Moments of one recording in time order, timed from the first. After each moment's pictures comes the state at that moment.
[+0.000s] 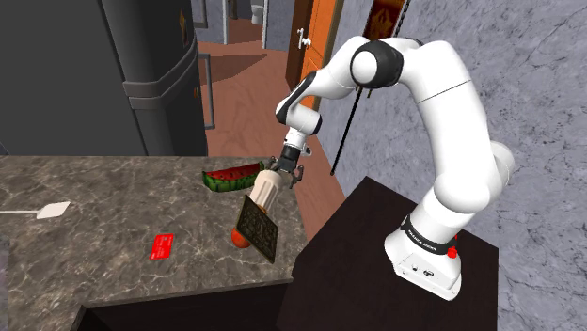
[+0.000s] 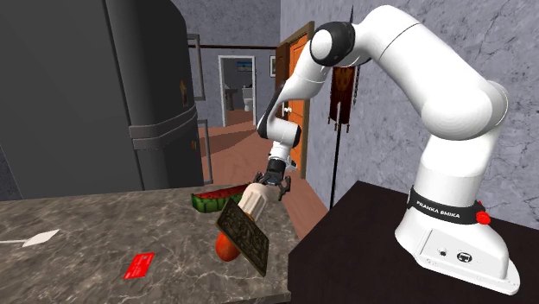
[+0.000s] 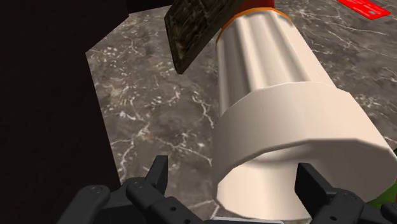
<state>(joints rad) -0.20 0.86 -0.08 -1.80 0.81 1.87 0.38</state>
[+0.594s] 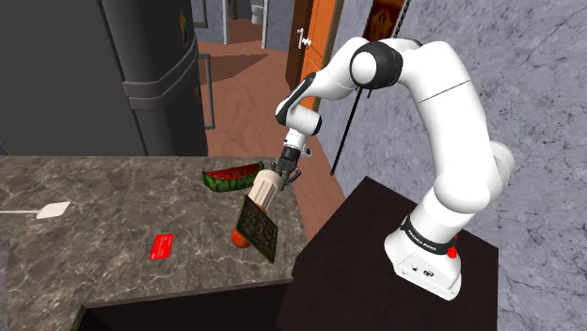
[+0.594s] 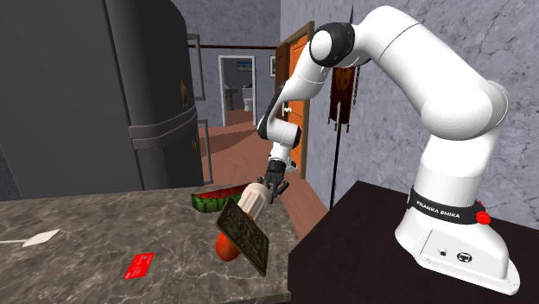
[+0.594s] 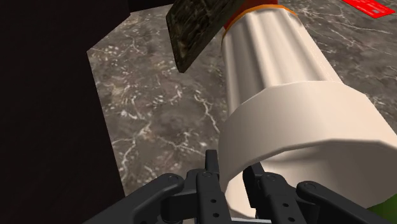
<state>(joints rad) -0.19 0.87 -0.08 -1.80 0.80 1.87 0.38</state>
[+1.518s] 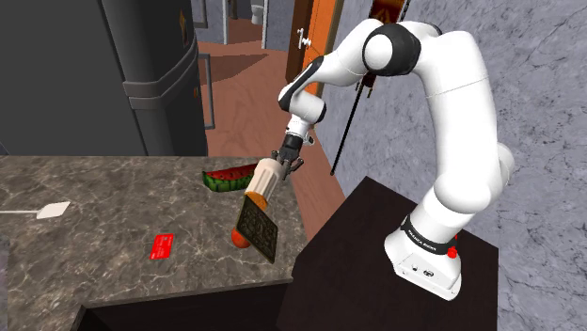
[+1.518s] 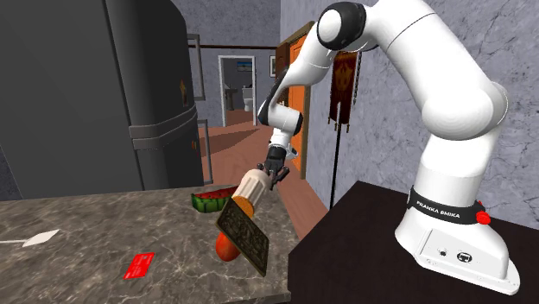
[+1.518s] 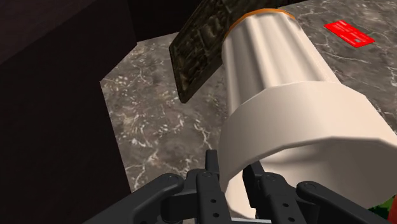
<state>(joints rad) -0.19 0.73 -0.09 -1.87 0.78 1.82 0.42</state>
